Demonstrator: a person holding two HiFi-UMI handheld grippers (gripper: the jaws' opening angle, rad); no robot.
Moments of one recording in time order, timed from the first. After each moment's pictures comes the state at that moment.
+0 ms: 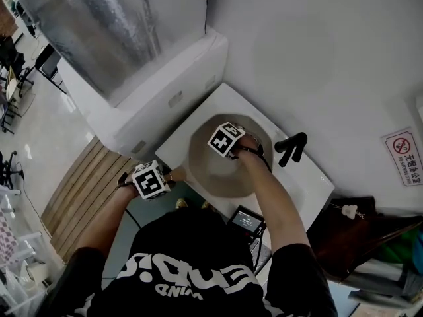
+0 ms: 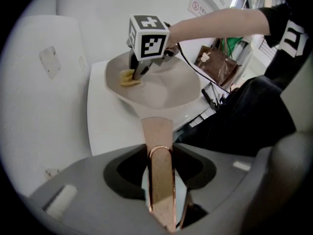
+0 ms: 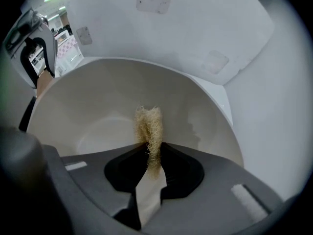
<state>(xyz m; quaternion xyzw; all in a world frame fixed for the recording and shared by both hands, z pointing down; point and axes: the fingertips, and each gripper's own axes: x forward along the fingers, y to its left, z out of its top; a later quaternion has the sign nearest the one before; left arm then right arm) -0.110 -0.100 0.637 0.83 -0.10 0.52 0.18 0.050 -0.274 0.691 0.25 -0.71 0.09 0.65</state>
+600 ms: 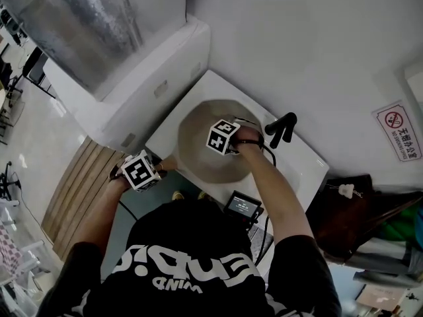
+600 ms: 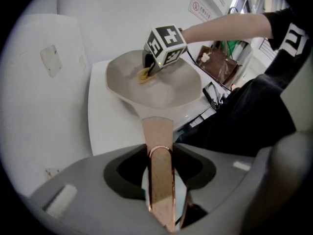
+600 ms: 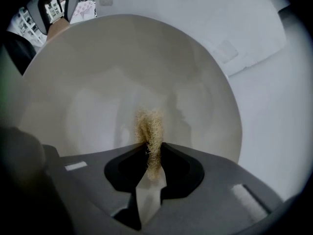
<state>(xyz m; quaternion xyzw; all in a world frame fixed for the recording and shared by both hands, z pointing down) -0.119 -0.098 0.639 0.82 -0.10 0.53 0.19 0.111 -0.247 0.697 0.22 -0.64 0.01 0.74</state>
